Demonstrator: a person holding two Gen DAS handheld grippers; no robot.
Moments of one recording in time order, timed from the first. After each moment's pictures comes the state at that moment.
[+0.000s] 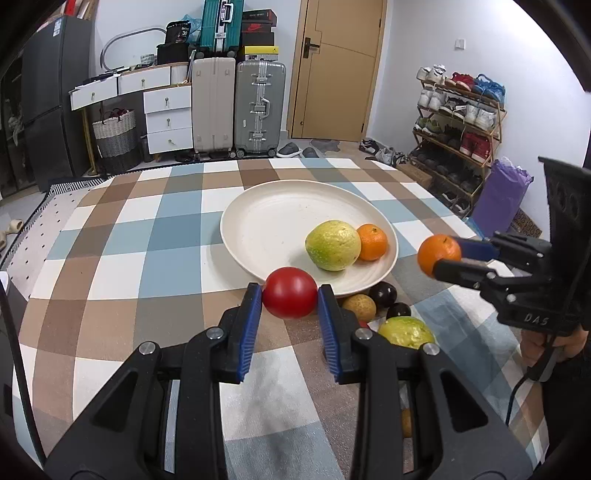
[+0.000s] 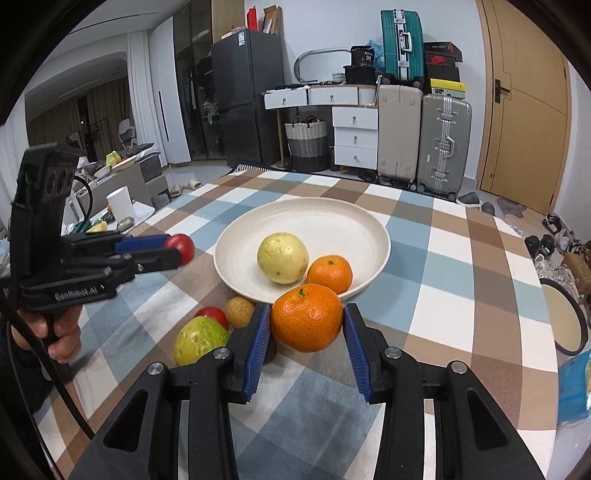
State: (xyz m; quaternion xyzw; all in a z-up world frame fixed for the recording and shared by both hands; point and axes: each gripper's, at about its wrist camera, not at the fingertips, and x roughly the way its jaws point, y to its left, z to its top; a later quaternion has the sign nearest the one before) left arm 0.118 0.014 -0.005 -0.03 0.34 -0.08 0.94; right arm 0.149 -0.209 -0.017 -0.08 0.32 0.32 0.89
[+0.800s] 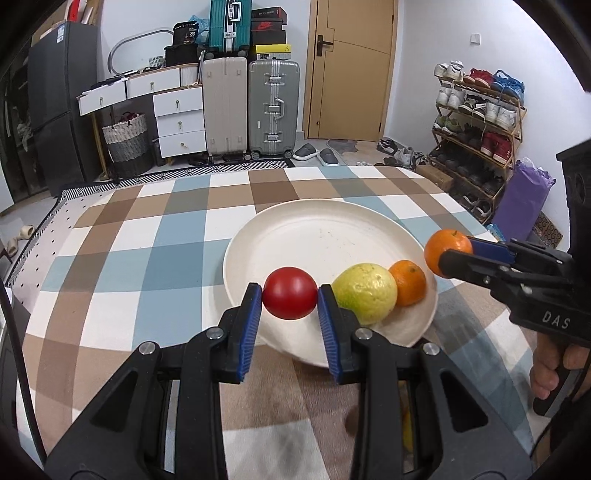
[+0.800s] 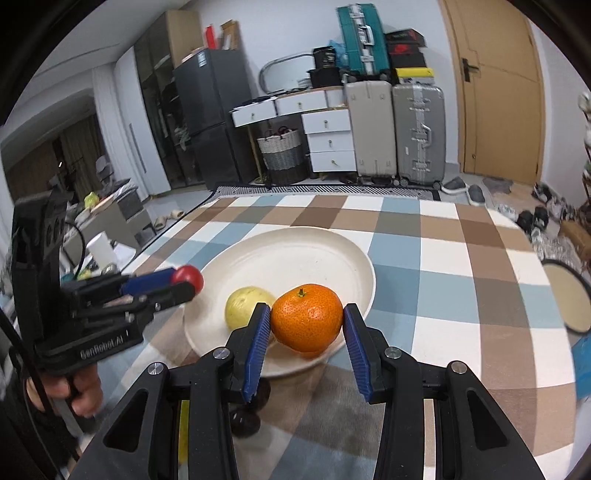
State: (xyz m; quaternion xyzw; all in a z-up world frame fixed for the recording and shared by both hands) left arm 0.188 0.004 -0.009 -0.01 0.34 -0.04 0.94; right arm 0.205 -0.201 -0.013 0.00 0.34 0.28 0.90
